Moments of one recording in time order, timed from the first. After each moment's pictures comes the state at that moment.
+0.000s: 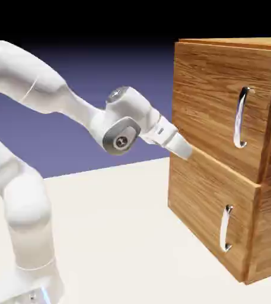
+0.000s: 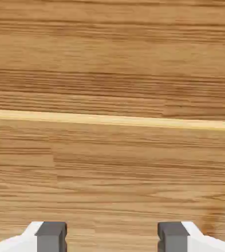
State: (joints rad) arm 0.03 -0.58 -0.02 -2.80 -0.05 3.04 0.71
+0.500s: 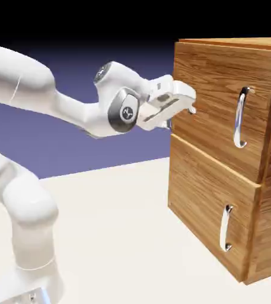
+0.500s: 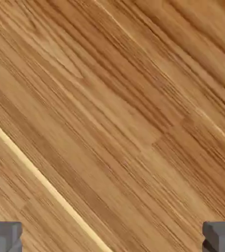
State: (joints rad) arm 0.27 -0.73 -0.31 -2.68 -0.70 3.01 0.33
